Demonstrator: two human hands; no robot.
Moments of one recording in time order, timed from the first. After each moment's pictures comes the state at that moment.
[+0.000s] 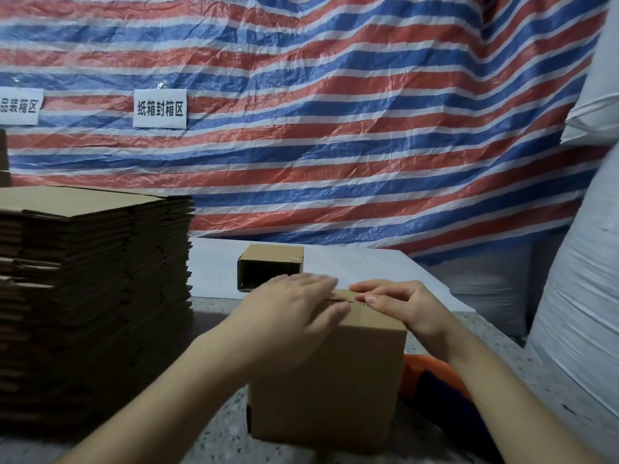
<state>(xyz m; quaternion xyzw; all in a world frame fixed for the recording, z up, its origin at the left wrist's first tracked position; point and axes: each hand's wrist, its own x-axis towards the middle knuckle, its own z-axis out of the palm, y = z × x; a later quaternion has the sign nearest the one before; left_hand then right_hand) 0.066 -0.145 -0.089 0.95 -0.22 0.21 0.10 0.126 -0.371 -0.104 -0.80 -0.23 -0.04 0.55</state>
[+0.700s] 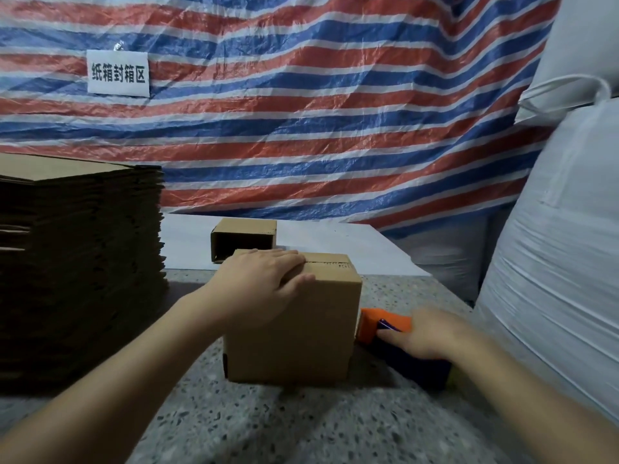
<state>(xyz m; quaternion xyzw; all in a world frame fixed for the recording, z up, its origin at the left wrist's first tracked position) 0.064 -0.152 -0.096 0.95 -0.22 0.21 0.06 0.094 -0.439 -0.152 -1.00 0.09 0.03 0.00</state>
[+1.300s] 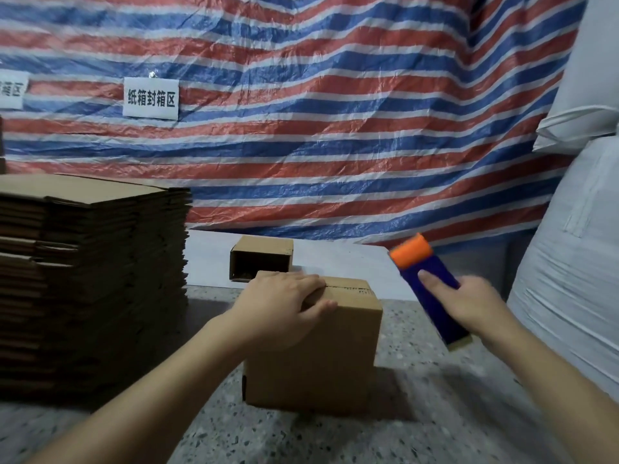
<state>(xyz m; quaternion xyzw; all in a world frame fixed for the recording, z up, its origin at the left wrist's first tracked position) 0.070 -0.146 -0.105 0.95 -0.22 0.23 0.08 0.082 -0.441 -0.089 -0.89 0.07 -0.21 0.39</state>
